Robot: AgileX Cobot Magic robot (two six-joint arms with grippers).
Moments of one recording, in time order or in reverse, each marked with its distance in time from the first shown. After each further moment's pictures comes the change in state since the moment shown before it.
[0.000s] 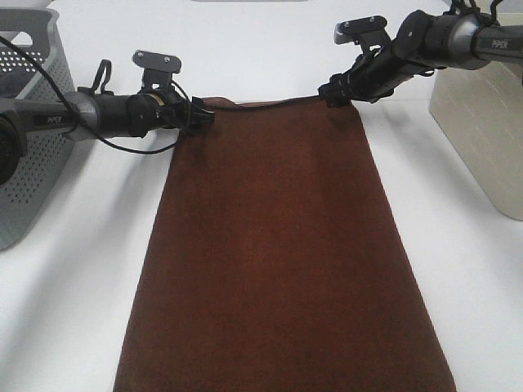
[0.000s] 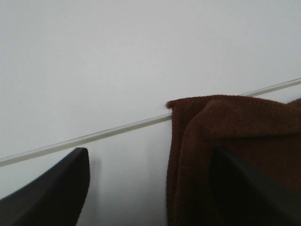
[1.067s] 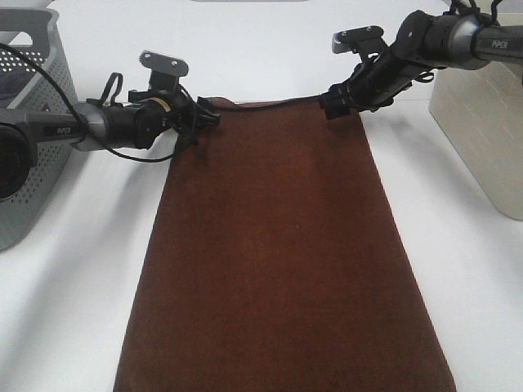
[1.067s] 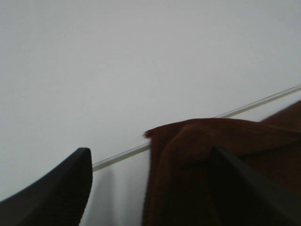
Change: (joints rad) left arm -0.024 0.040 -0.020 0.131 -0.140 0.000; right arm 0.000 0.000 0.000 -0.006 0.101 0.000
